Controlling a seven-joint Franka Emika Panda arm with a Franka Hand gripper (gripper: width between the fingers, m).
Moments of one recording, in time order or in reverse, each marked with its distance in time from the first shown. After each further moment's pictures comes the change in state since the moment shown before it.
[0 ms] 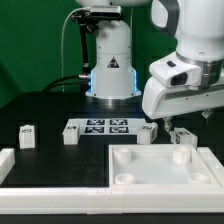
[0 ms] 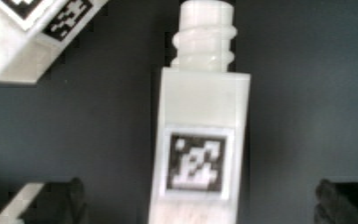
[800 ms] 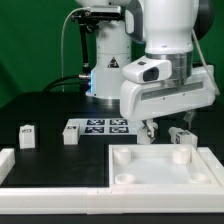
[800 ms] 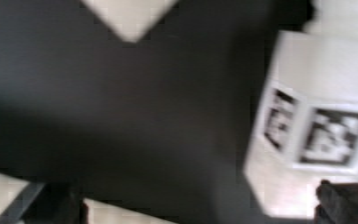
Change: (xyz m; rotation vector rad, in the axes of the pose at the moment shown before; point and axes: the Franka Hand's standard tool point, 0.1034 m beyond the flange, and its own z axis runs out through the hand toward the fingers) arm 0.018 0.029 -0.011 0.023 0.372 -0.014
